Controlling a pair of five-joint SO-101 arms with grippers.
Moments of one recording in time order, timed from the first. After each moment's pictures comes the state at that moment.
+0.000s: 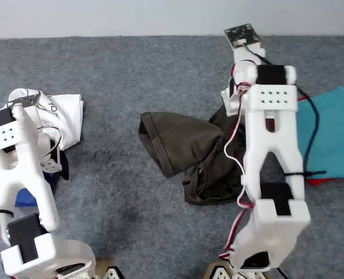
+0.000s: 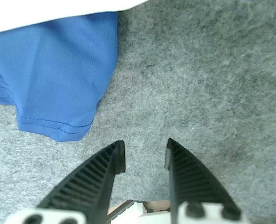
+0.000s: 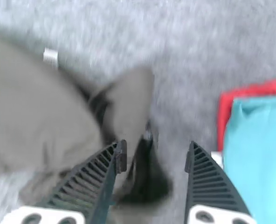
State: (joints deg) left arm -26.8 -0.4 11.5 99.3 -4.3; right arm -3.0 16.9 -24.0 82.0 14.3
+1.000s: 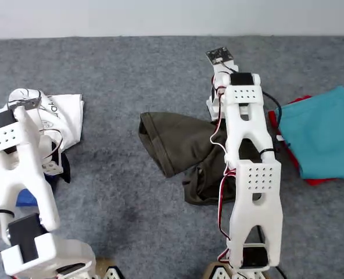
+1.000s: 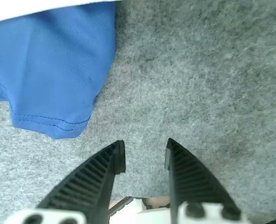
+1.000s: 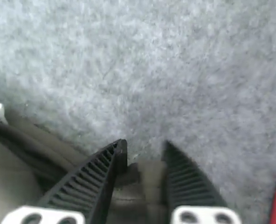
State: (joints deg) left arm -26.8 -0.4 12.9 99.3 -4.3; right arm -5.0 53.9 -51.3 80.9 14.3
